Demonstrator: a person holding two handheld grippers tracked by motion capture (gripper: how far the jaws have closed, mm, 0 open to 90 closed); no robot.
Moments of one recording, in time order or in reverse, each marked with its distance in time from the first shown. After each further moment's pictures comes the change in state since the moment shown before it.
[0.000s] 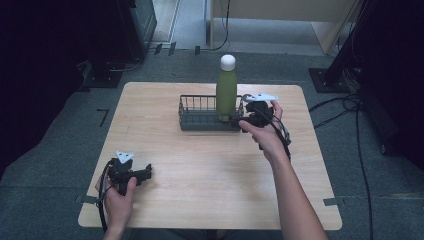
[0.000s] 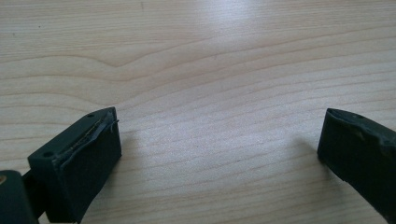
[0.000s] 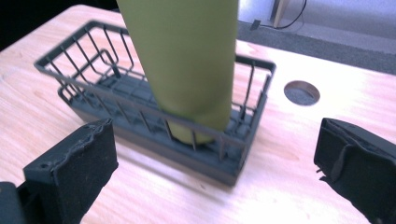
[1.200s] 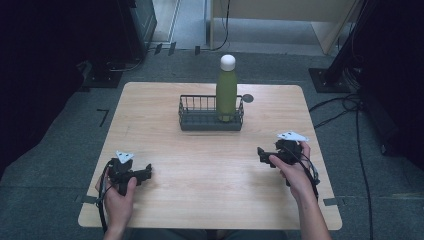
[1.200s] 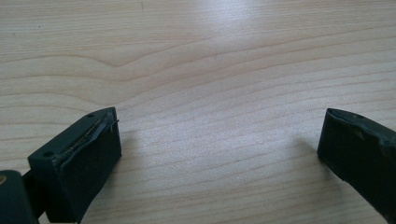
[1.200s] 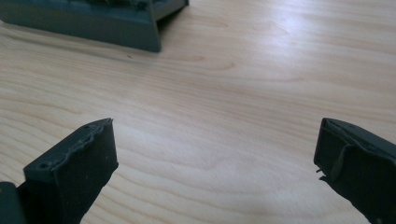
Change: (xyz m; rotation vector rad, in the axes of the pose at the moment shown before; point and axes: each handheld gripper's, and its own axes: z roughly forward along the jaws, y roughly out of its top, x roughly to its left) left arm 0.000 0.000 0.000 -0.001 0.001 0.001; right arm -0.053 -0.120 -0.045 0.077 -0.109 0.072
